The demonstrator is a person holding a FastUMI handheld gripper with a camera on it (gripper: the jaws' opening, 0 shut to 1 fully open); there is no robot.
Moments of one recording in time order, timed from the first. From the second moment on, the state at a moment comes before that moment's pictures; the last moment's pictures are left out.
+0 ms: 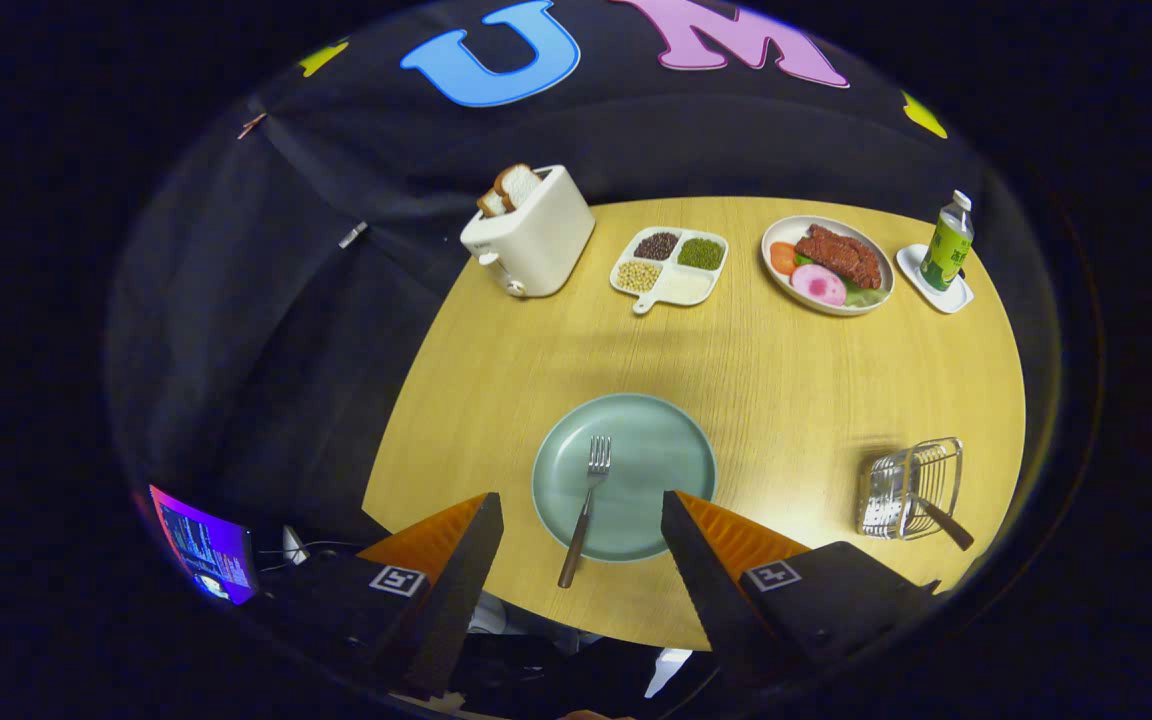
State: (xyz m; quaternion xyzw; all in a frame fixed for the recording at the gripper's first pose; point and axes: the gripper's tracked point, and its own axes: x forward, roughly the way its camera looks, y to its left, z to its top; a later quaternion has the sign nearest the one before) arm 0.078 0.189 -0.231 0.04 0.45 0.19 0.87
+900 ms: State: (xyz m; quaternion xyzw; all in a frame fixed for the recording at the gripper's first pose) arm 0.101 0.198 -0.394 -0.09 0.52 0.07 0.85
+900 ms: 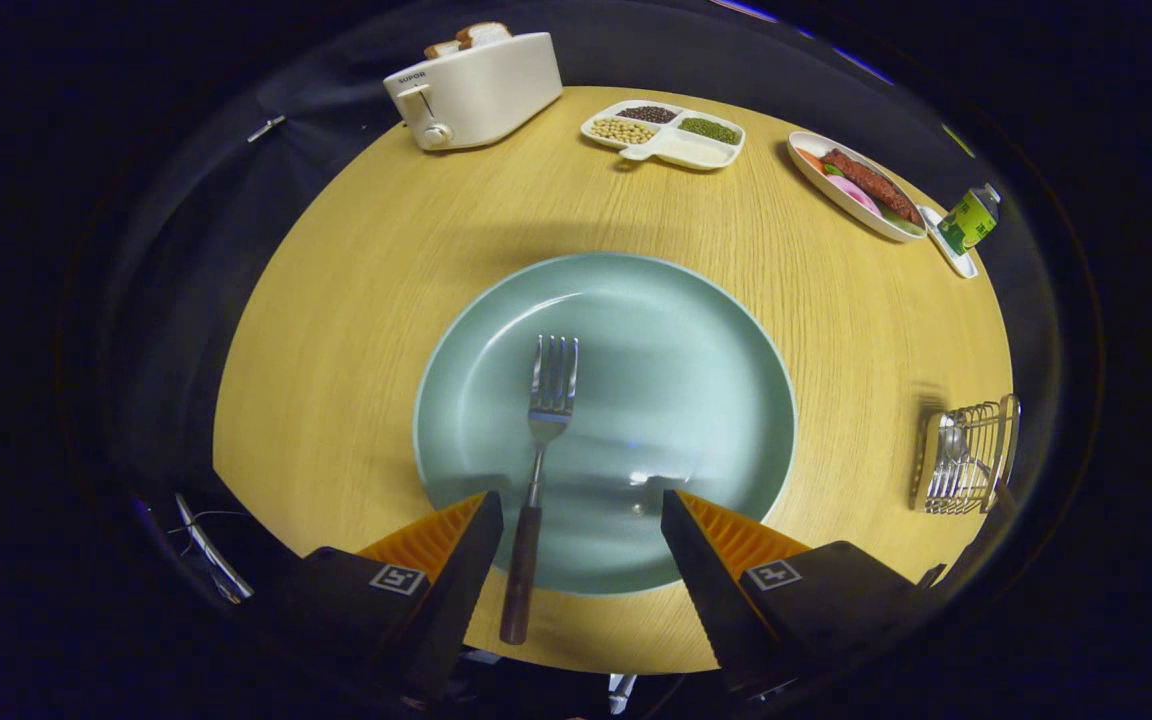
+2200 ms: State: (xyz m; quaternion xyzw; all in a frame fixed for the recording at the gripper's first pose) arm 0.100 0.198 -0.383 -0.10 0.54 0.12 0.82
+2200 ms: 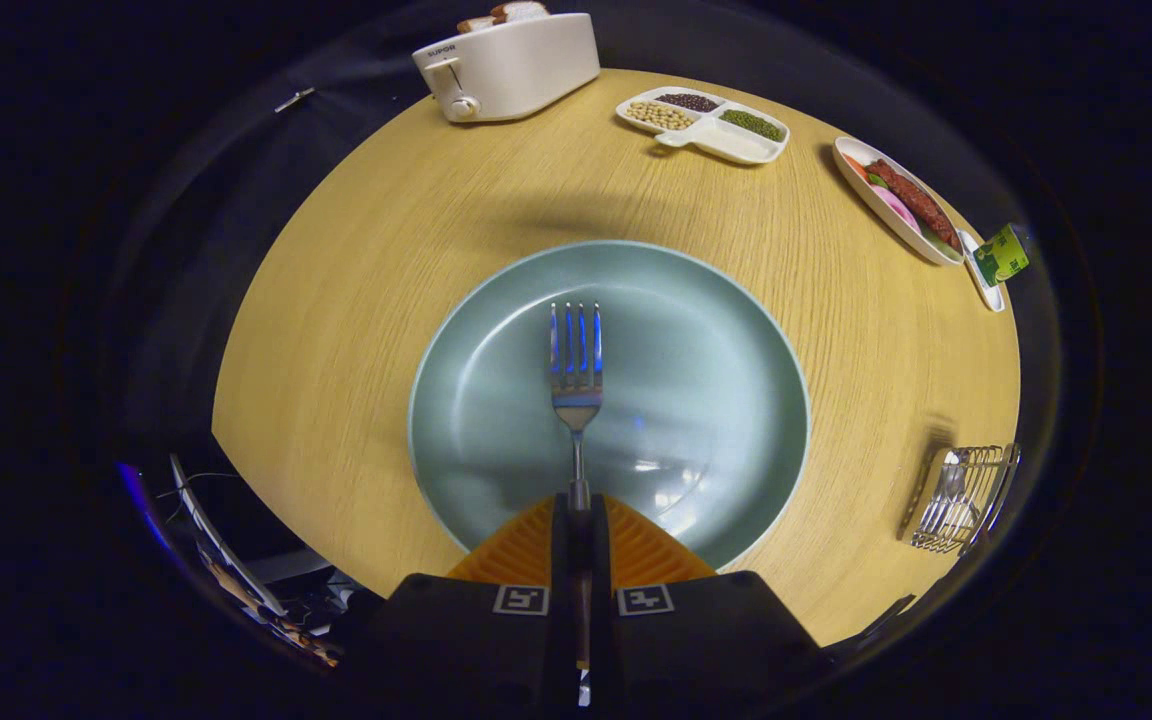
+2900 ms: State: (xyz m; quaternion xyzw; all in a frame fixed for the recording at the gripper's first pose) arm 0.086 0.086 -0.219 -0.01 0.53 0.16 0.83
